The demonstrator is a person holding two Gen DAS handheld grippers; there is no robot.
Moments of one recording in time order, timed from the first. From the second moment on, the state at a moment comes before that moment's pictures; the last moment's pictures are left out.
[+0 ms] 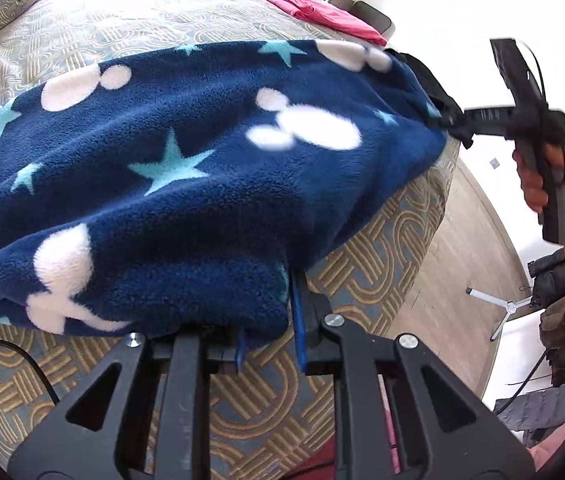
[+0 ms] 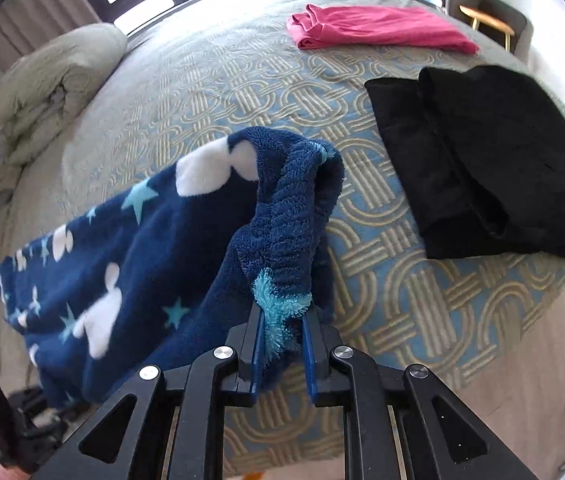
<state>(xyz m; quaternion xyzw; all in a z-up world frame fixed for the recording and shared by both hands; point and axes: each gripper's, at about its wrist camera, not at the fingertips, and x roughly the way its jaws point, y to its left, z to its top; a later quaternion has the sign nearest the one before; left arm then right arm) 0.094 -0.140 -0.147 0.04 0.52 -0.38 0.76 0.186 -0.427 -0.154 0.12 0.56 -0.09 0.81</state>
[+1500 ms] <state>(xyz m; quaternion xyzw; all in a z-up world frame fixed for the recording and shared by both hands) 0.241 0.326 -0.191 -0.37 0.47 0.06 0.80 0.231 -0.053 -0.151 -0.06 0.59 0.24 0.77</state>
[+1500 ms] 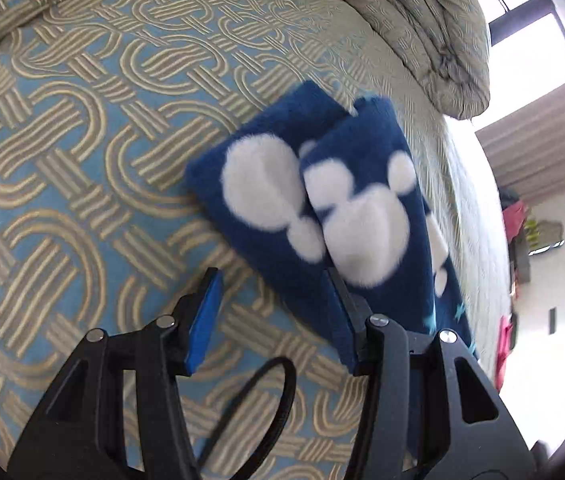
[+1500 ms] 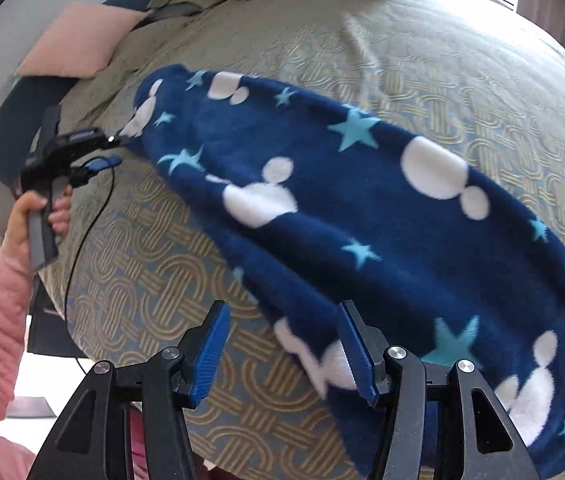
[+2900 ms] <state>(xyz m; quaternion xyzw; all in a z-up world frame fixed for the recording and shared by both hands) 0.271 0.354 -0.137 -0.26 0.44 0.08 0.86 0.208 -0.097 -0.231 0.34 0.56 0.15 0.74</state>
